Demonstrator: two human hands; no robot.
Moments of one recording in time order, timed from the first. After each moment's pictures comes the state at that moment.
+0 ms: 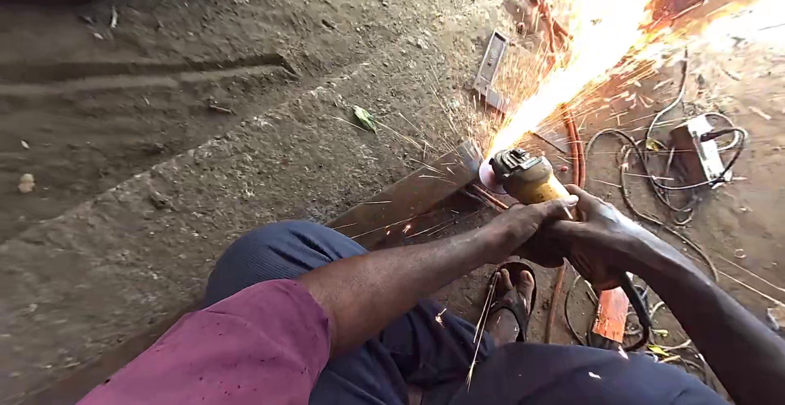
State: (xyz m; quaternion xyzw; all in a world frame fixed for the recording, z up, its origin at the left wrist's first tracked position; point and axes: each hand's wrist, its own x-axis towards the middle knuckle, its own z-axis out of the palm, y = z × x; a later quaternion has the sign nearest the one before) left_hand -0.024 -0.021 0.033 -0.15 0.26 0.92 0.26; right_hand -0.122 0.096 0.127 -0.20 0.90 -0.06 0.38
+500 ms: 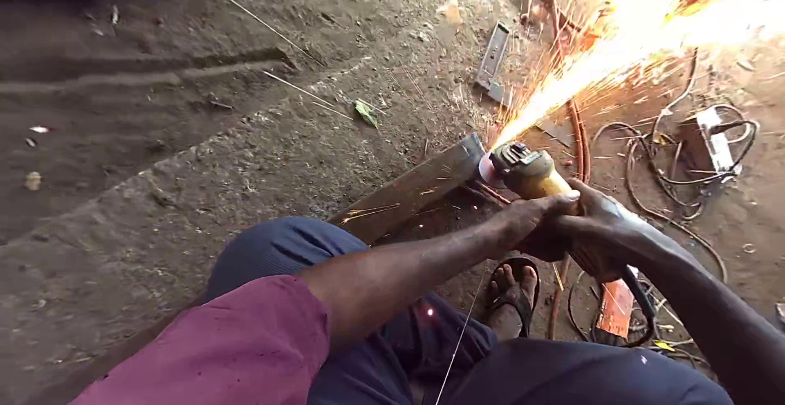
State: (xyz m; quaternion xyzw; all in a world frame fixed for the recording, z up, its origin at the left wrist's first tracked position) left_hand -0.022 -0.020 0.026 -0.16 0.27 0.92 0.25; right_hand -0.120 0.095 0.123 -0.20 0.90 -0.07 0.38
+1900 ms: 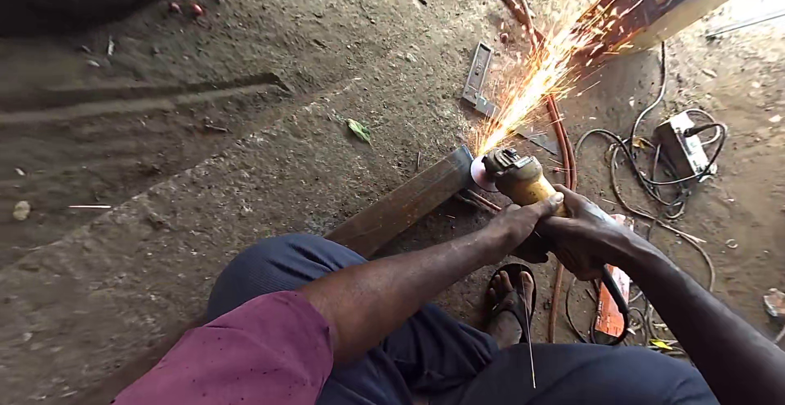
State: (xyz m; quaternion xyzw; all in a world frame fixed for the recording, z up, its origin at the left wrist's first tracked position) left_hand -0.029 -0.022 0.028 -0.20 0.34 0.88 0.26; right_hand -0.129 0.106 0.101 -0.19 0.89 -0.13 0.38
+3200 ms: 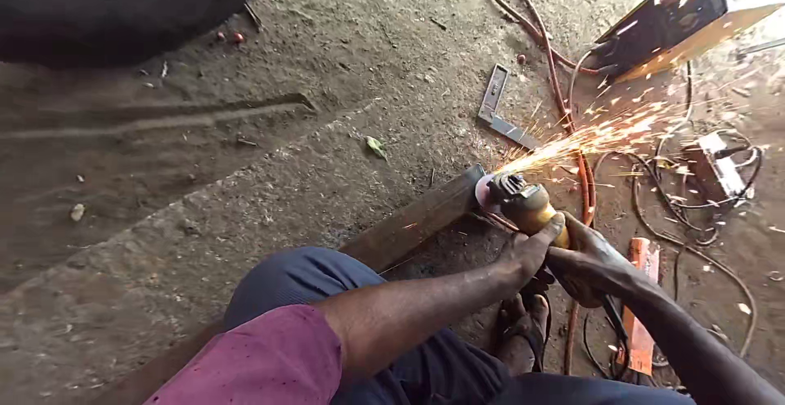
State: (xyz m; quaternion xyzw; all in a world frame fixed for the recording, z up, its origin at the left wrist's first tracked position) left_hand -0.016 -0.006 0.026 -0.29 0.34 0.87 0.20; right_hand -0.123 0.111 0.083 -0.23 0.89 -0.14 0.37
